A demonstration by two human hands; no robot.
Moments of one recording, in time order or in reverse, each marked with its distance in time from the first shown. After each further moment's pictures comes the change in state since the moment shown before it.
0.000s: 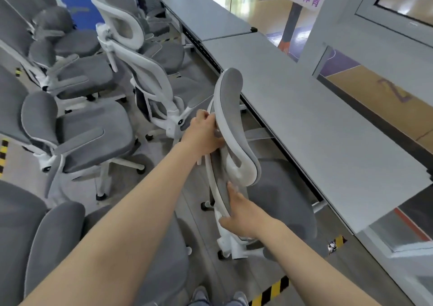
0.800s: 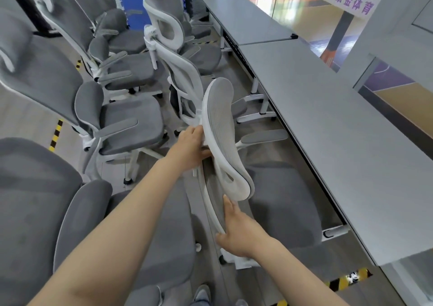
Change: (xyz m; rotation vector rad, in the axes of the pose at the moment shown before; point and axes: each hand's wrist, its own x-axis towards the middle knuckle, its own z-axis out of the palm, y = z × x) left_hand -0.060 -0.053 -0.012 0.096 0.050 -0.096; right_hand -0.013 -0.011 0.020 -0.130 -0.109 -0.135
